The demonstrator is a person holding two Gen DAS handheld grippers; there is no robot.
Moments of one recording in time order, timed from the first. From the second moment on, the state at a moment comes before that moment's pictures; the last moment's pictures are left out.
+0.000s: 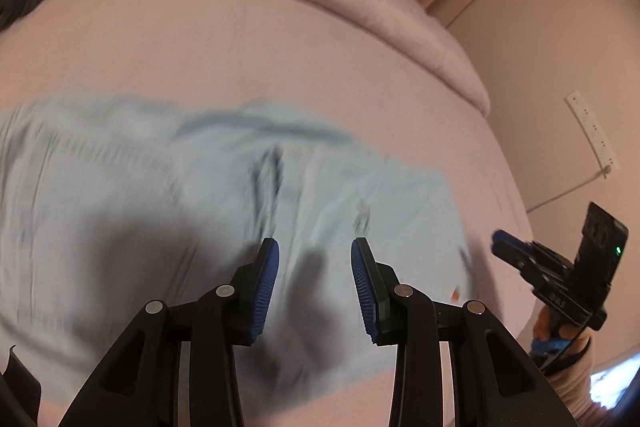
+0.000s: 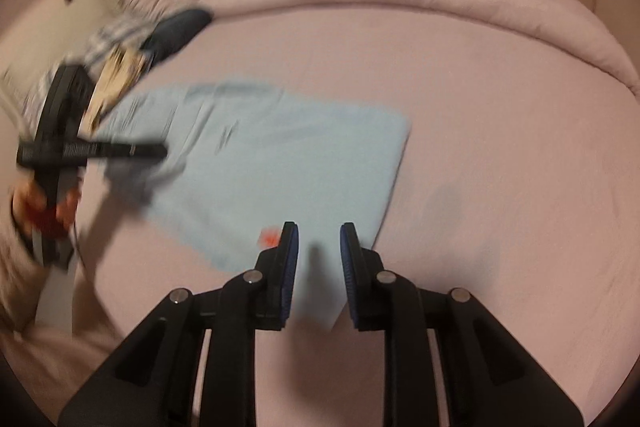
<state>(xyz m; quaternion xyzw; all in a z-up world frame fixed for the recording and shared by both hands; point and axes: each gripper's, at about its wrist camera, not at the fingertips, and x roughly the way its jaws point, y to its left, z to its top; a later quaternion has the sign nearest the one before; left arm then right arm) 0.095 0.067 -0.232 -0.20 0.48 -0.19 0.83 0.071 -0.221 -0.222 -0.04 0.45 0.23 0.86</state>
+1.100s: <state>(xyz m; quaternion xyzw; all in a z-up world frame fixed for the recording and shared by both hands) -0.048 0.197 -0.225 -0.32 0.40 -0.04 0.86 0.055 -0.148 -0.266 -0.12 0.47 0.21 0.85</state>
